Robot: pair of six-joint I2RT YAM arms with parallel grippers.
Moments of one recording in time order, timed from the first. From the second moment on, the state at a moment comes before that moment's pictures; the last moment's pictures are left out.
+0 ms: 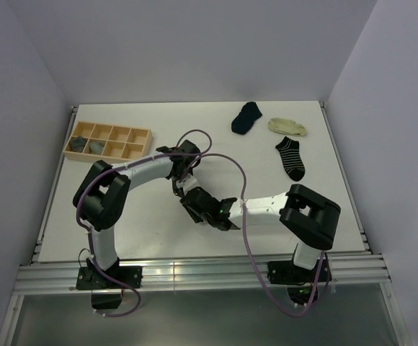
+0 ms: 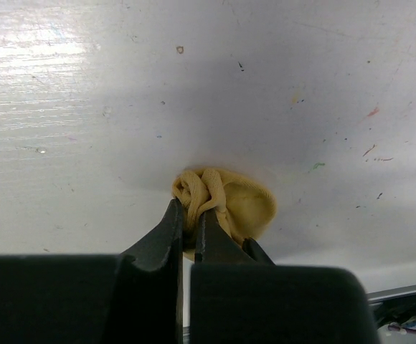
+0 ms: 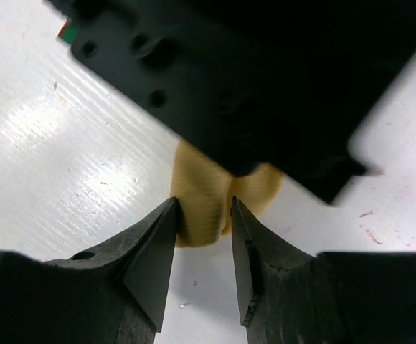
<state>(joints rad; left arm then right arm) -0.67 1.90 1.29 -0.71 0.05 -0.75 1.09 1.69 0.85 0.06 0.34 0.24</state>
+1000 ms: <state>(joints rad) -0.66 1.49 0.95 -0.47 -0.14 -0.95 0.74 1.76 0.65 0.49 -0.47 0.54</state>
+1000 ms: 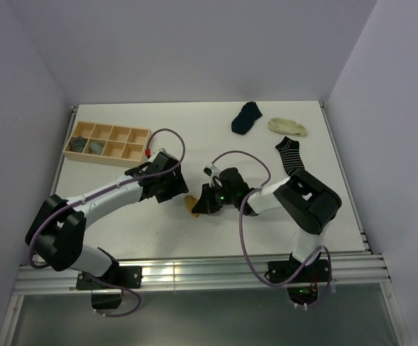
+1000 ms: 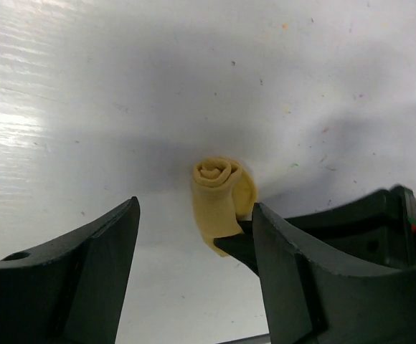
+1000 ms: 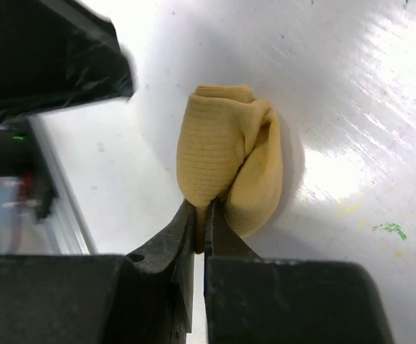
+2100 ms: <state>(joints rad) -0.68 1.65 0.90 -0.29 0.03 -1.03 0.60 1.83 0.56 0.69 -0.69 0.78</state>
